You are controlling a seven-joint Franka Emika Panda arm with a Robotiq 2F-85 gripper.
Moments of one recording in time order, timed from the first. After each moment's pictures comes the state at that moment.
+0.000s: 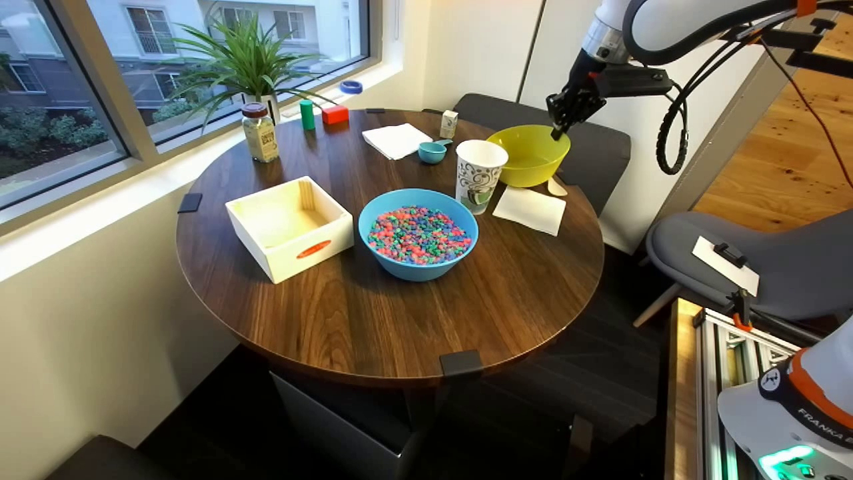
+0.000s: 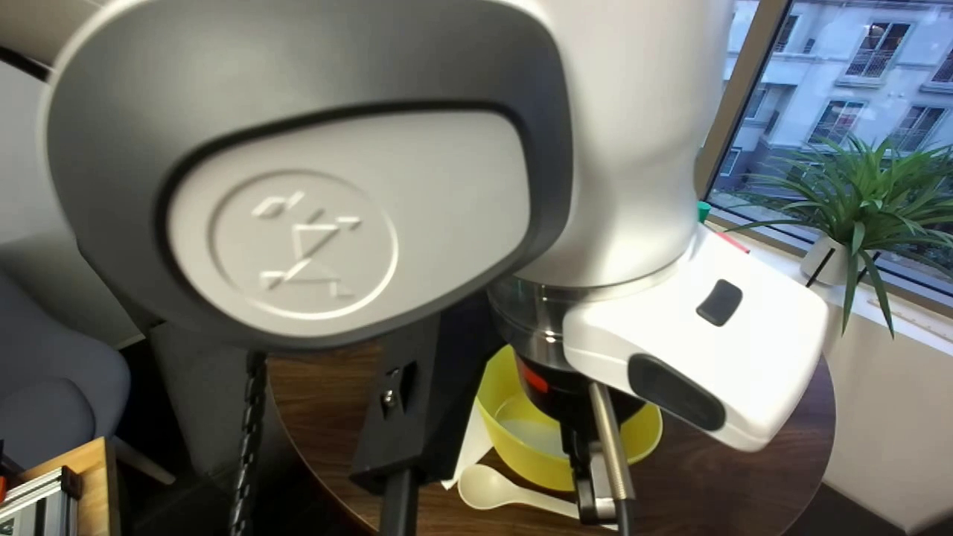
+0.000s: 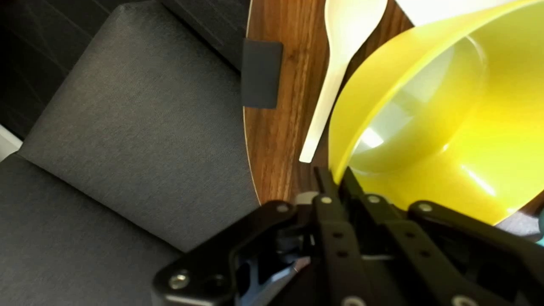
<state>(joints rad) -0.22 -0.11 -0.17 -2.21 -0.14 2.32 0.36</state>
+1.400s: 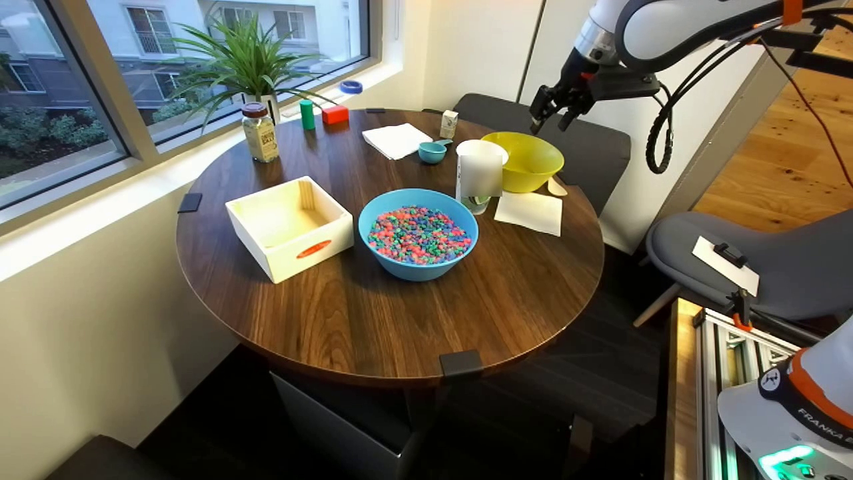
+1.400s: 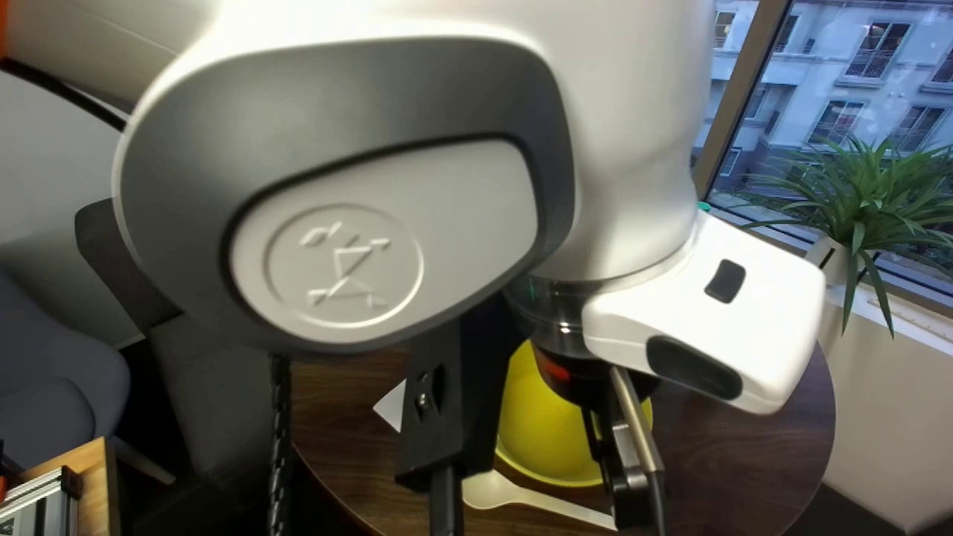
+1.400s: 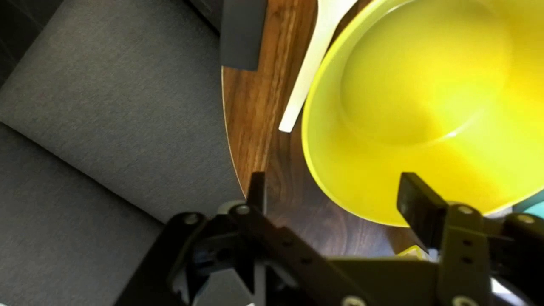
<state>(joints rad) -0.21 -0.08 -0.16 -2.20 -0.14 2.42 0.30</state>
